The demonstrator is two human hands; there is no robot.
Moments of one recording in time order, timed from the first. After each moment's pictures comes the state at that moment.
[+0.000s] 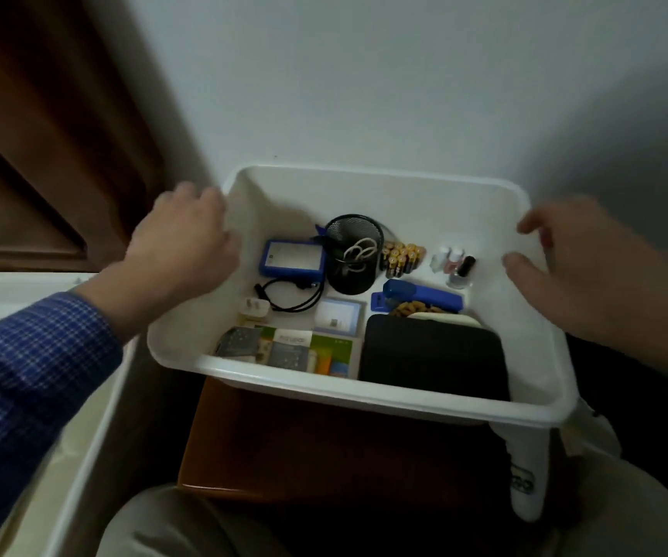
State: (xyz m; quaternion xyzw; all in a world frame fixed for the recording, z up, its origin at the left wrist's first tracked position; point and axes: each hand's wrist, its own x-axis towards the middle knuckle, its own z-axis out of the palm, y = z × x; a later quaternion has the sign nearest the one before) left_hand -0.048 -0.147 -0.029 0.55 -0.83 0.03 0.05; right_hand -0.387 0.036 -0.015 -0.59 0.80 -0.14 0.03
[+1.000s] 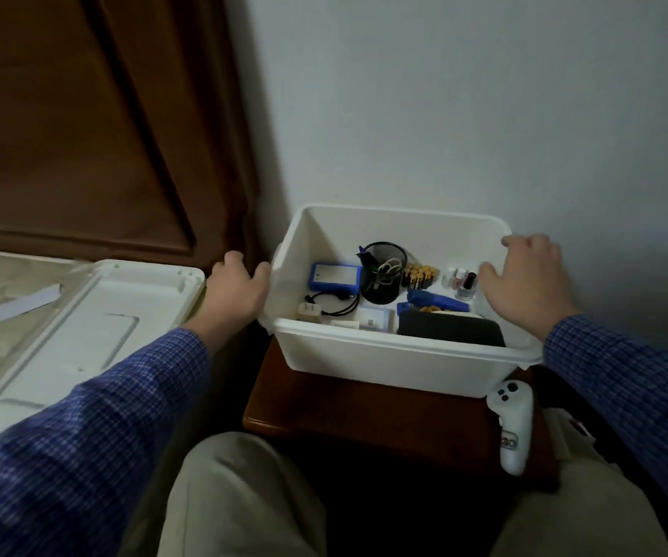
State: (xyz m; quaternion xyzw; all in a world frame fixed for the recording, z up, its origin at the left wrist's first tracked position) left_hand 0.021 -0.068 -0.045 0.70 -0.64 -0.23 0.23; right_hand -0.340 0.046 -0.017 -0.53 0.83 -0.19 -0.02
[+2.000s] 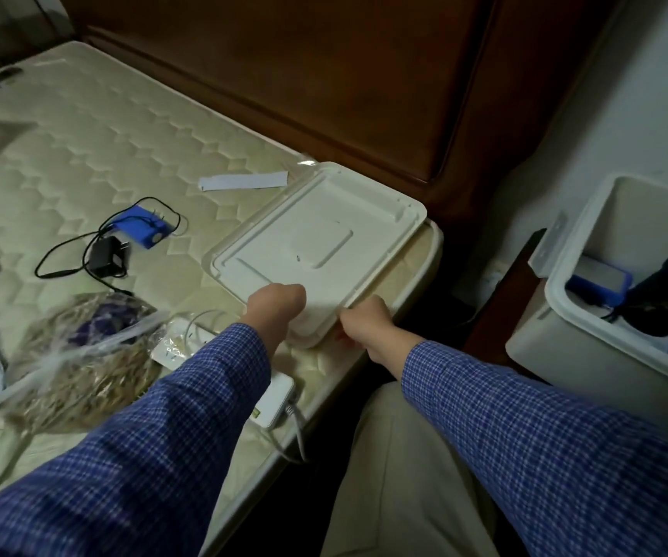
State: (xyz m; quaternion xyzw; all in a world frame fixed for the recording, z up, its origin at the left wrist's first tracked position) left_hand 0.298 0.010 -0.133 0.84 -0.24 -0.42 0.24; right_hand 0.158 -0.019 -0.180 -0.48 0.64 -0.18 0.57
